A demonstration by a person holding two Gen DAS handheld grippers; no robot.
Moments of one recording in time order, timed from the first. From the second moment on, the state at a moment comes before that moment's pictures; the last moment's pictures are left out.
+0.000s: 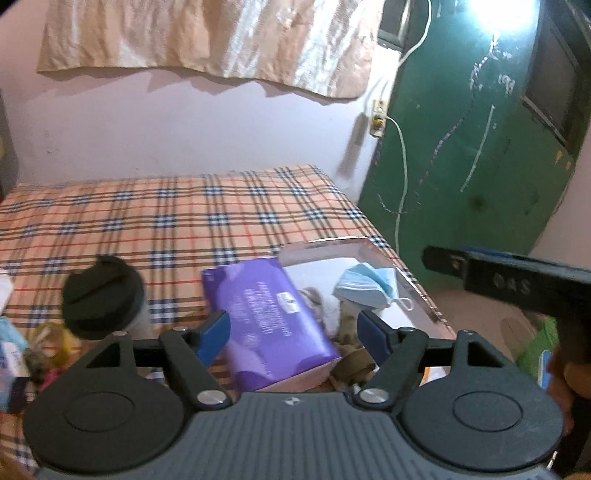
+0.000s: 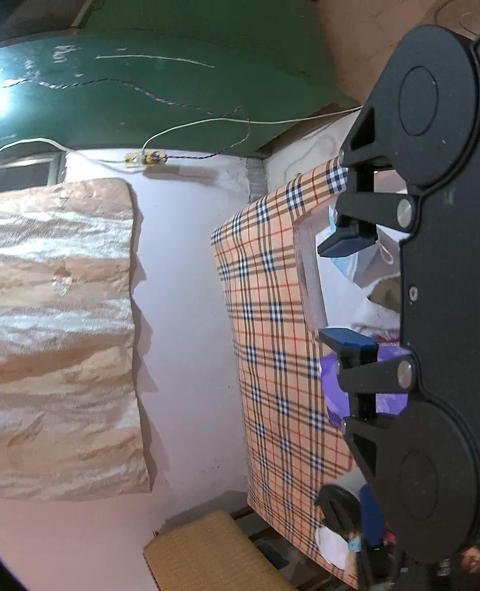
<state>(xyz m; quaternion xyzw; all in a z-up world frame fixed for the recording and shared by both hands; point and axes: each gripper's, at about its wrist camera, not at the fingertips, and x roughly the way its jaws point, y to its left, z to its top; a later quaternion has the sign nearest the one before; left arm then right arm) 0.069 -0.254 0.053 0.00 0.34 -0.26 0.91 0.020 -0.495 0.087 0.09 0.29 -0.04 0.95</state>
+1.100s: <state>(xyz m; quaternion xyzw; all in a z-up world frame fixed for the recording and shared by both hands) 0.047 -0.111 0.047 -0.03 0.35 -0.15 0.92 -0.009 -0.330 0.077 0.06 0.31 0.08 0.94</state>
